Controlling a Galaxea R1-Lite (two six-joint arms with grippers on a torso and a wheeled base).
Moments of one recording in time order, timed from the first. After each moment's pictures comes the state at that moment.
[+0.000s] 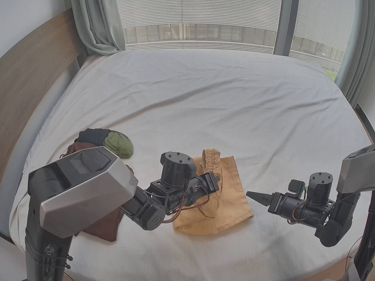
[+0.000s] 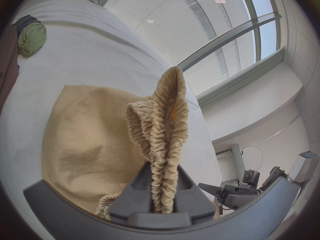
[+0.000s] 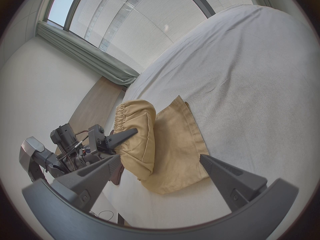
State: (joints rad) left arm -0.68 2.40 -1.17 -0.86 -0.10 -0.75; right arm 0.34 2.16 -0.24 -1.54 0.30 0.66
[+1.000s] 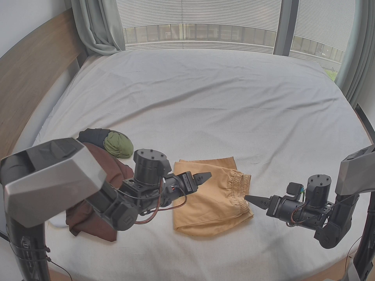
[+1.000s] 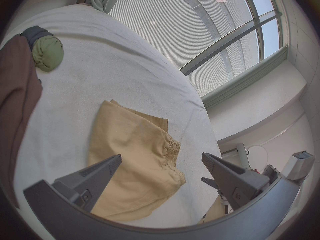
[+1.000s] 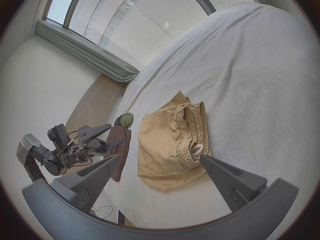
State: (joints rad) left arm -0.60 2.24 -0.95 -0.88 -0.12 -0.70; right arm 0.36 2.17 -0.23 -1.54 0.30 0.66
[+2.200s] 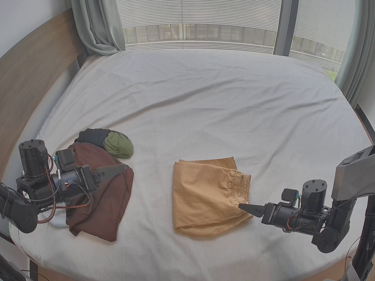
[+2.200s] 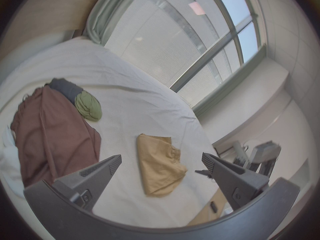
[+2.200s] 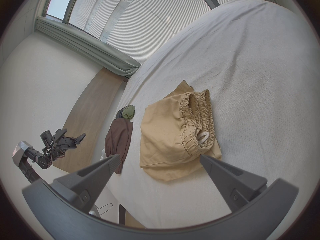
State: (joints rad) left arm -0.12 1.68 -0.41 -0.95 -0.55 -0.46; right arm 0.42 2.18 -0.21 -1.54 0.30 0.66
